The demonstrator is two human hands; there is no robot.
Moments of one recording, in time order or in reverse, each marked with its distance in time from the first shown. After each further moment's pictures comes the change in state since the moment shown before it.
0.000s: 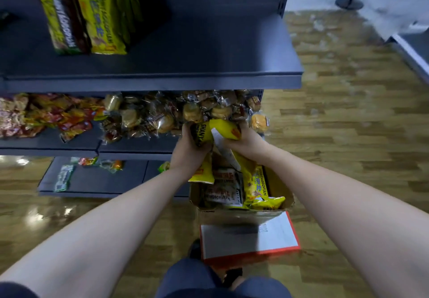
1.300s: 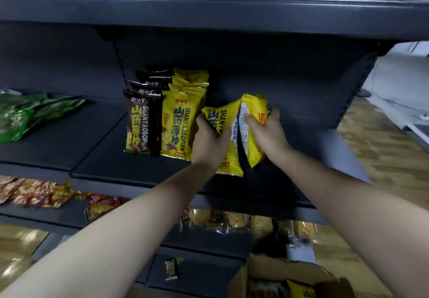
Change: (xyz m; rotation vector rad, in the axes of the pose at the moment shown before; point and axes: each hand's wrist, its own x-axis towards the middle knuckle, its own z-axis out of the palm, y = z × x) left_hand 0.192 0.090 -0.183 -0.329 0.287 0.167; right_hand 0.180 -0.244 -0.038 0.275 0.481 -0.241
